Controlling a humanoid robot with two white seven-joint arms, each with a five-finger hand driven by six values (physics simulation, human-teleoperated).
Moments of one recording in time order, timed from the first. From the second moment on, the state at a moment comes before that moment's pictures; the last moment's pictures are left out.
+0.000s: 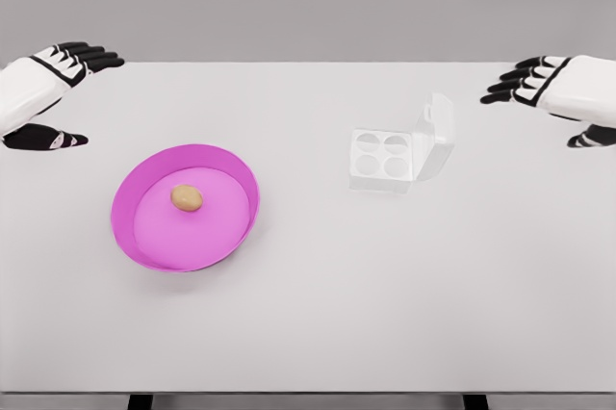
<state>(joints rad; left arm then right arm) -0.25 0.80 -0.05 -1.55 -0.38 -0.61 -0.30 -0.51 -1.10 0.33 -1.71 0.29 -0.54 0.61</state>
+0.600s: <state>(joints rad) -0.37 0.87 -0.21 -1.68 -0.12 -0.61 -0.59 -0.37 -1.03 0.10 -1.70 0.30 -0.61 0.61</state>
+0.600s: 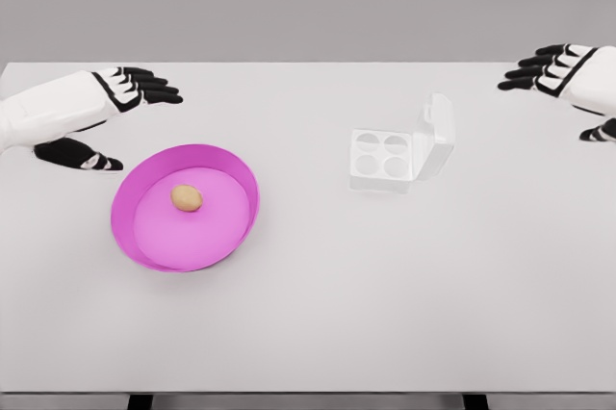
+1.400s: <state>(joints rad) -0.45 0.87 -0.51 -1.75 -0.34 -0.43 -0.61 -0.27 -1.02 0.09 -1.69 0.31 -0.61 0.61</state>
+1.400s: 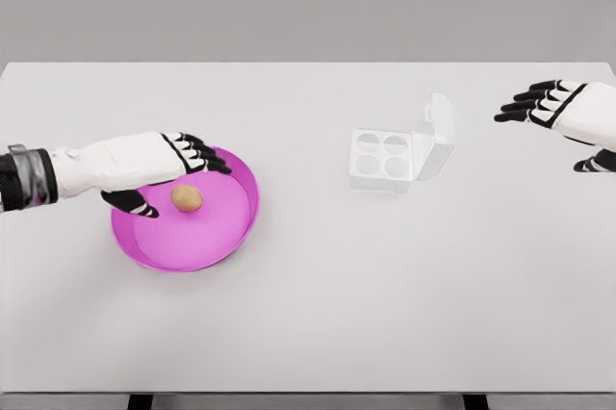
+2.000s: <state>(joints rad) -0.46 0.84 -0.55 -1.73 -0.41 -0.41 -0.61 -0.26 -1.02 0.09 -1.69 0.31 -0.61 0.61</state>
